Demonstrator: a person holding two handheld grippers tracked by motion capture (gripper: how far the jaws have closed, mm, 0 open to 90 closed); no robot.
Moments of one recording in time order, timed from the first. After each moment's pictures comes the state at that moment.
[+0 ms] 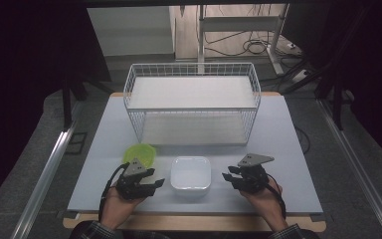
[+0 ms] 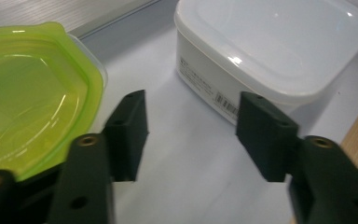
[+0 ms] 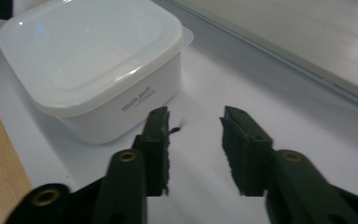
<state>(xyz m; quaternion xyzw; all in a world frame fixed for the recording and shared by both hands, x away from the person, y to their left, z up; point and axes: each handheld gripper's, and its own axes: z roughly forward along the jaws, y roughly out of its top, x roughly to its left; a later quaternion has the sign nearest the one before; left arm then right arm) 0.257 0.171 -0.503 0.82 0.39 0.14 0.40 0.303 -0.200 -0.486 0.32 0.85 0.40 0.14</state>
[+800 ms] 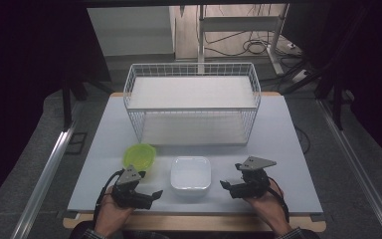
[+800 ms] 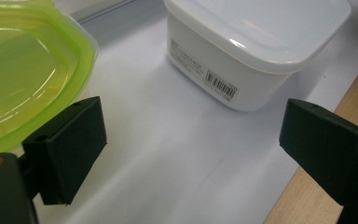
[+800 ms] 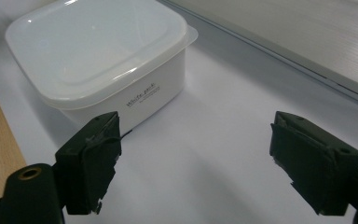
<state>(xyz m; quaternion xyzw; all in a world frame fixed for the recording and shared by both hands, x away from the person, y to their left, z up) 0.245 0.182 -0.515 0.81 0.37 0.13 0.43 0.297 -0.204 -0.492 0.31 0.85 0.41 0.14</state>
